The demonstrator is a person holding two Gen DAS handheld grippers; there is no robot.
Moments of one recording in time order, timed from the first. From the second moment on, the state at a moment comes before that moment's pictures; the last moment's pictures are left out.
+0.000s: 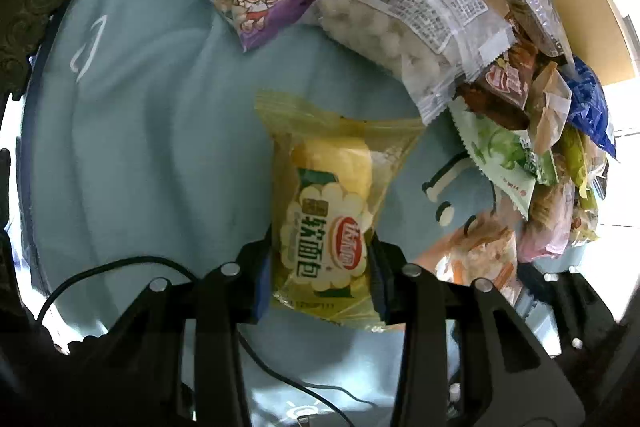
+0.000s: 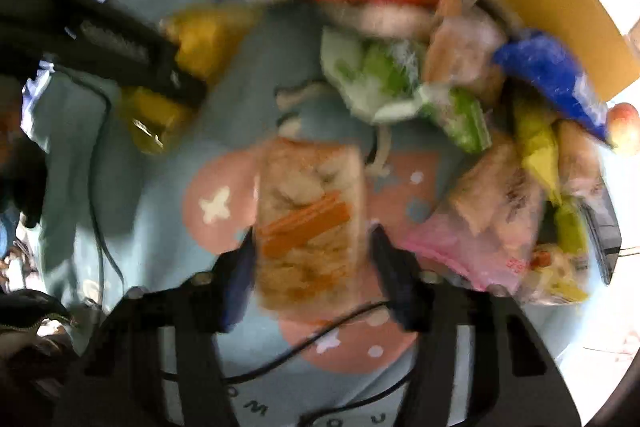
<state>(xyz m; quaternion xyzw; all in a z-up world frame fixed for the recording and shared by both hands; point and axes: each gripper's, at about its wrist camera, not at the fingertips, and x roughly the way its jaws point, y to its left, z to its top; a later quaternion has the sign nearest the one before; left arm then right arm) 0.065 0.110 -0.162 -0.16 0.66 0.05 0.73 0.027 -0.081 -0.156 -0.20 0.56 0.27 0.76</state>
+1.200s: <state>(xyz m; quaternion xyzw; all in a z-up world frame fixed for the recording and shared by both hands) 0.236 0.004 0.042 -0.10 0.47 -0.04 0.87 0.209 -0.230 0.030 0.07 0.38 0.19 0.90</state>
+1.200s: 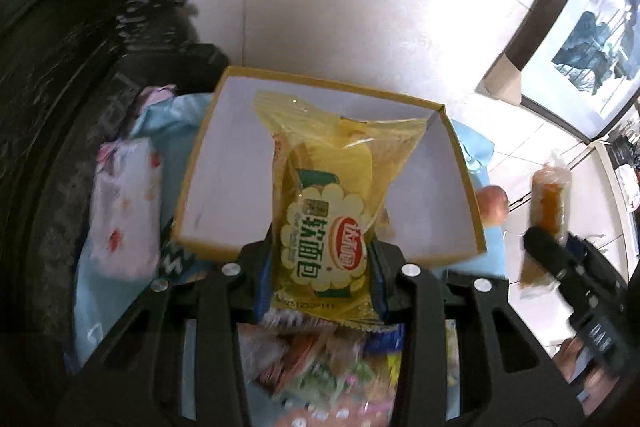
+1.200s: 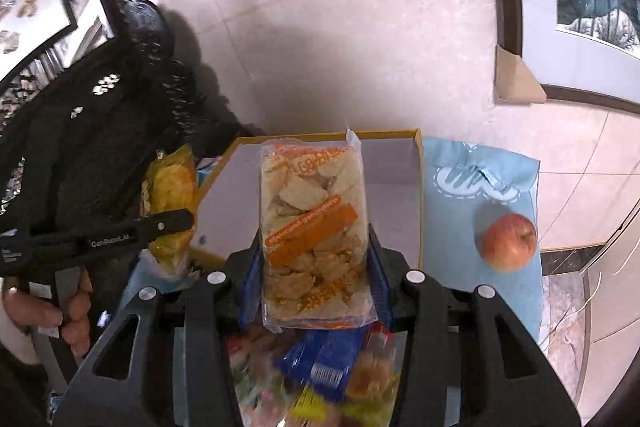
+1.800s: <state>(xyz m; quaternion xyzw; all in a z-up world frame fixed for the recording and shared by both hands) 0.269 -0.002 -0.016 -0.09 0.50 -0.02 0.86 0.231 -0.228 -0.017 0.02 0.41 0.12 0.91</state>
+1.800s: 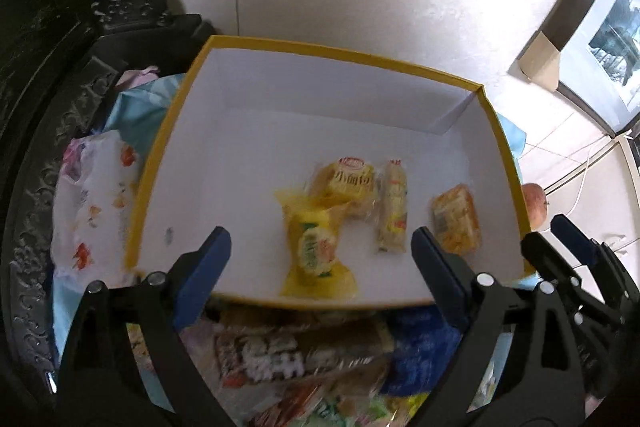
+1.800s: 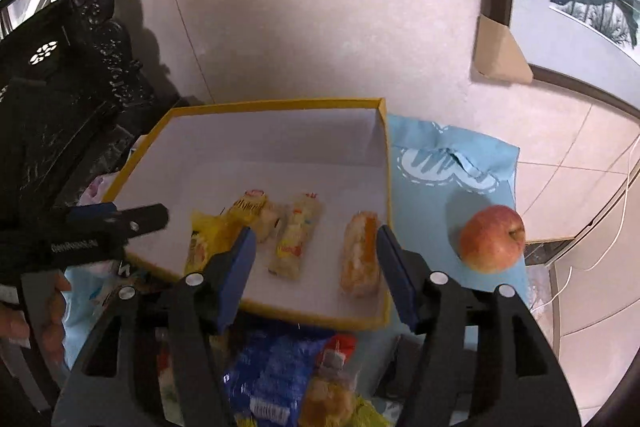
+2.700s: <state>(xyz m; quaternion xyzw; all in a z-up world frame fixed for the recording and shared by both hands) 0.154 0.081 -0.107 -0.23 0.60 0.09 0.76 0.092 -0.257 -0.054 0.03 0.48 0.13 0.87</state>
